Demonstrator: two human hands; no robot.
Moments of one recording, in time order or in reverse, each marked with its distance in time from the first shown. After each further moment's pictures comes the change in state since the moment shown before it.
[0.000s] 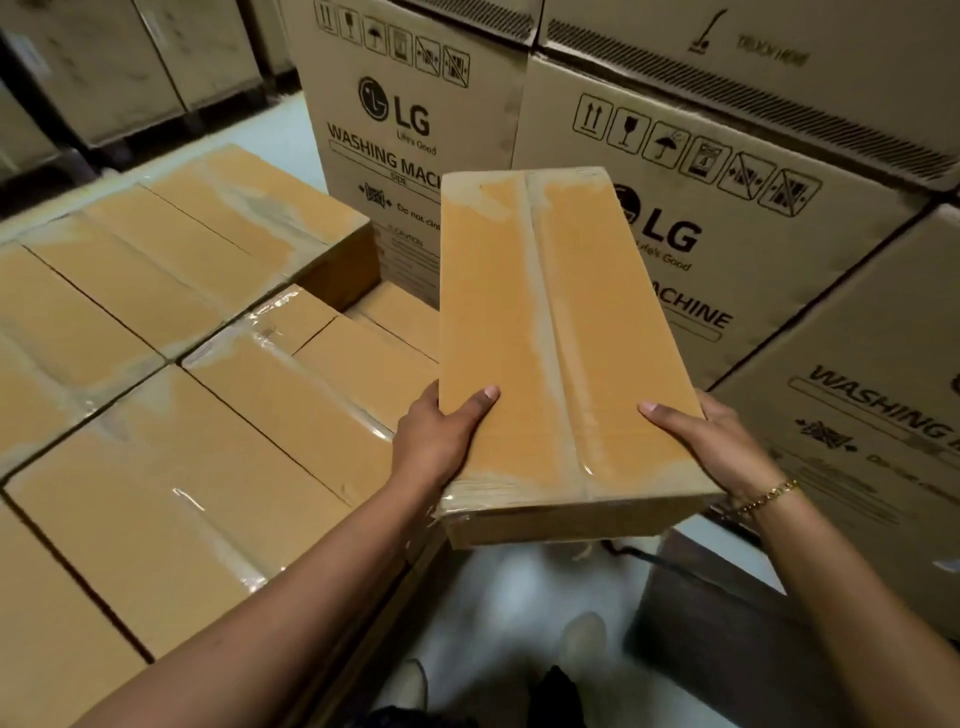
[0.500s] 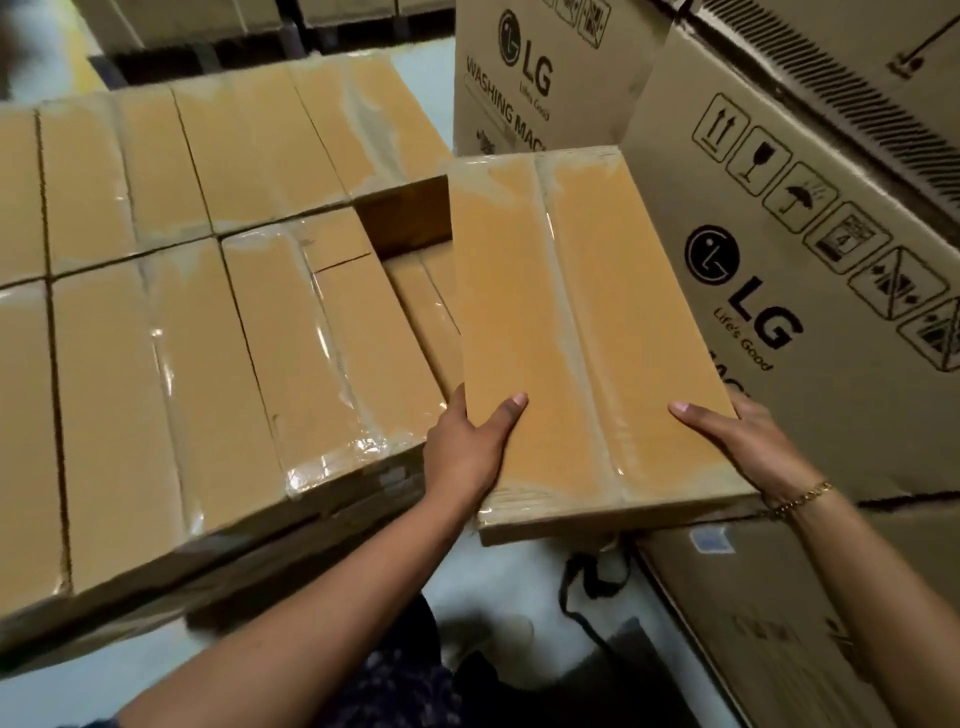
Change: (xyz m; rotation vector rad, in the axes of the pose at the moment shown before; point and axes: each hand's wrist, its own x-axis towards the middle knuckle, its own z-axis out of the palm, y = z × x) left_hand 0.059 0.037 0.196 -0.195 0.453 -0.231; right_hand 0.257 -0.025 -0.109 -0.271 -0.478 -0.132
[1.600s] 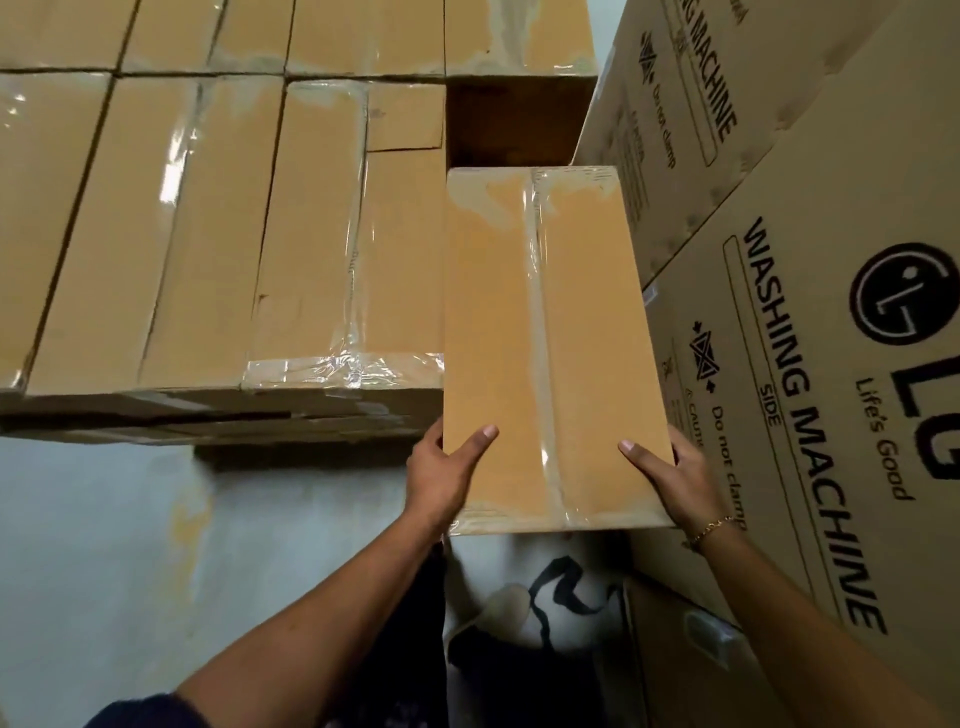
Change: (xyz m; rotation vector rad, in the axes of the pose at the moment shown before) left_hand 0.052 -0.142 0.118 -0.351 0.321 -0.351; right_hand 0.186 0.142 0.046 -0.185 -0.287 -0.048
